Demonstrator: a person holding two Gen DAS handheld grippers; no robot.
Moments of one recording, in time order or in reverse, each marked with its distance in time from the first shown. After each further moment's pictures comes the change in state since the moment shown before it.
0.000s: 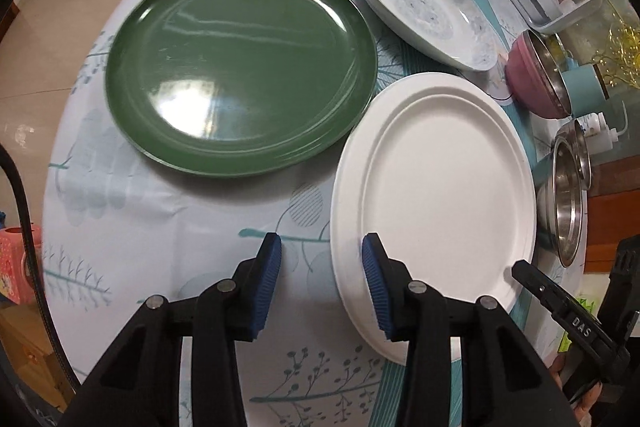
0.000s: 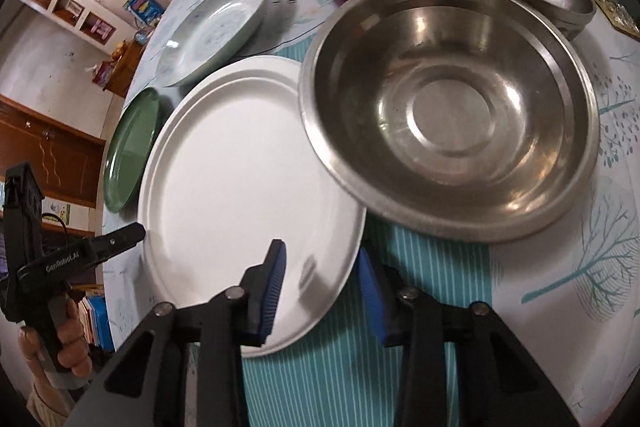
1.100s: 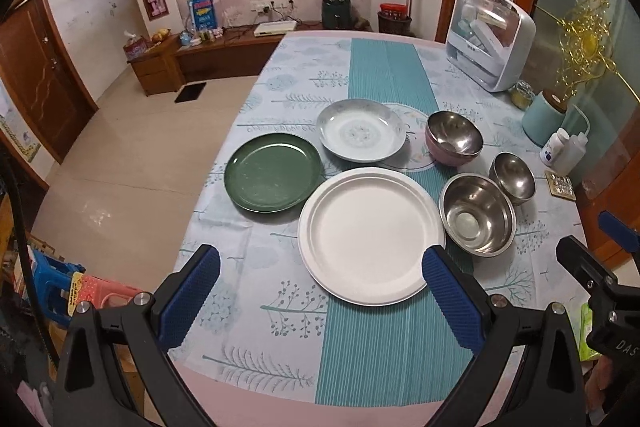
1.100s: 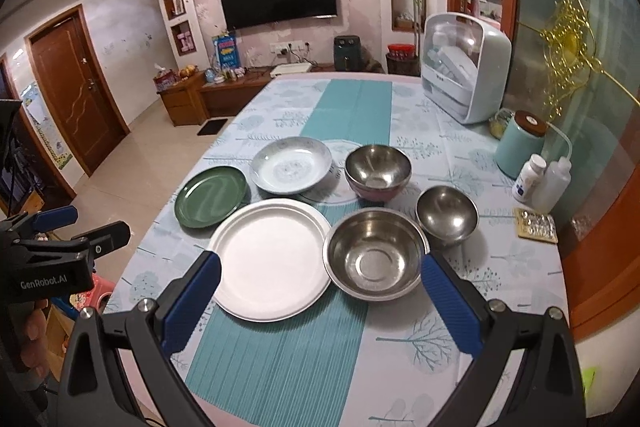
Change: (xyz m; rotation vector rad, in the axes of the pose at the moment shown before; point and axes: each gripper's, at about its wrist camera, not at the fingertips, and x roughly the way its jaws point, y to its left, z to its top) left arm -0.225 -0.151 -0.126 0.096 -0.449 0.308; right arm -0.233 0.042 -0.040 -0.445 -0.432 -0.070
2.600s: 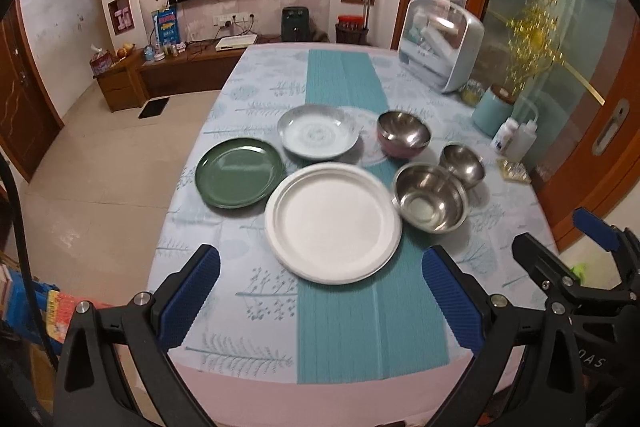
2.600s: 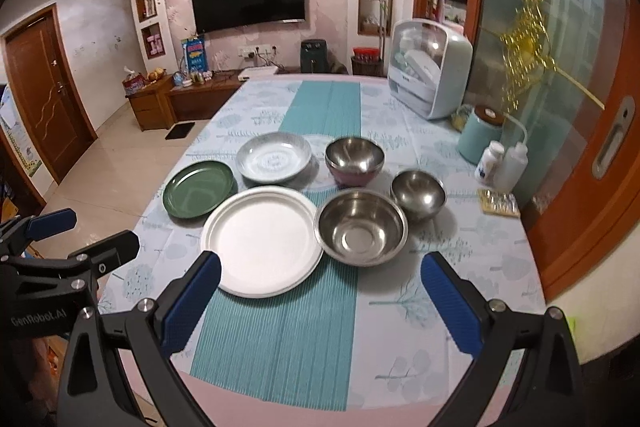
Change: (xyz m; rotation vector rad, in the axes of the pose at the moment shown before) left arm -0.048 -0.004 -0.030 0.043 -0.074 -0.166; right arm -0.051 0.040 -0.029 0.020 -0.036 -0.147
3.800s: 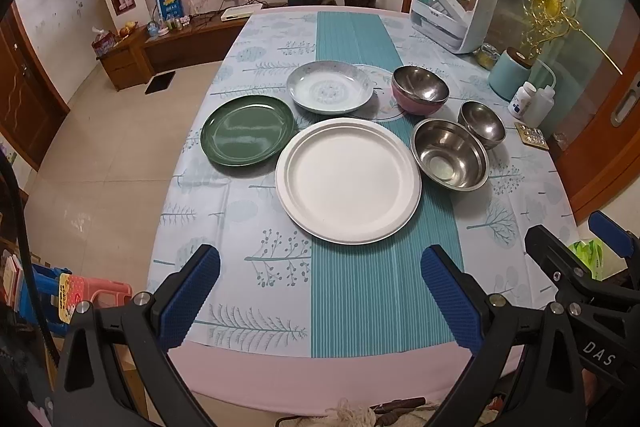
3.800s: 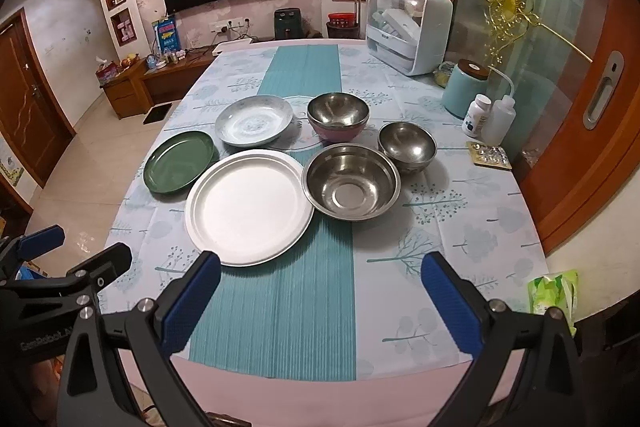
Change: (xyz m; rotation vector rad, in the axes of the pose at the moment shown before) left arm 0.034 0.007 -0.031 0.026 0.130 0.063; right arm 0.022 0.010 -0.031 0.087 0.133 -0.069
